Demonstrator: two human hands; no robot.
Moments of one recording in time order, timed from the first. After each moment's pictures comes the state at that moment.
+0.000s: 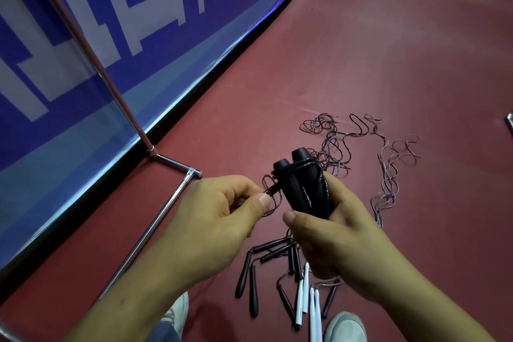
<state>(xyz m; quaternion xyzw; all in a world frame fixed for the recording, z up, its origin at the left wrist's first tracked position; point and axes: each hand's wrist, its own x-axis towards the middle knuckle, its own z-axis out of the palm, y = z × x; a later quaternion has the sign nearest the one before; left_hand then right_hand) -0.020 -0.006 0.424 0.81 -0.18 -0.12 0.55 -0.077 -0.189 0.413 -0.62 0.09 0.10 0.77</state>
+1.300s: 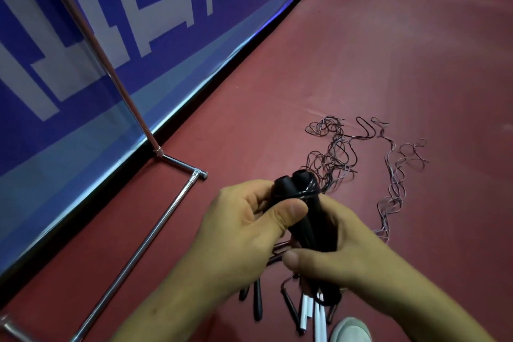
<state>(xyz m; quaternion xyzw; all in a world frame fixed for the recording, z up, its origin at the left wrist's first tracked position) -0.031 -0.023 0.425 0.71 -0.15 -0.15 0.67 -0.078 -0.191 0.411 -0.71 0.00 0.14 0.69</state>
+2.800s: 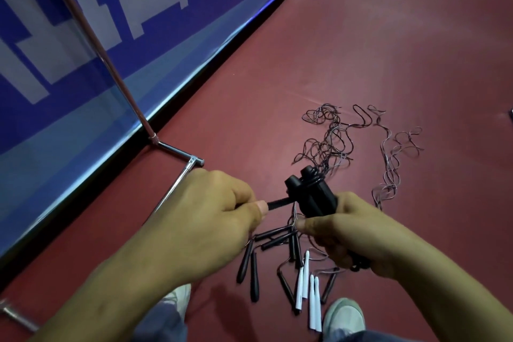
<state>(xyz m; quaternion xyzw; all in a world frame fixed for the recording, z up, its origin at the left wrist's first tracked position) -0.024 0.014 0.435 0.89 -0.20 -0.18 0.37 -0.073 -0.219 0.393 -0.73 0.21 0.28 0.59</state>
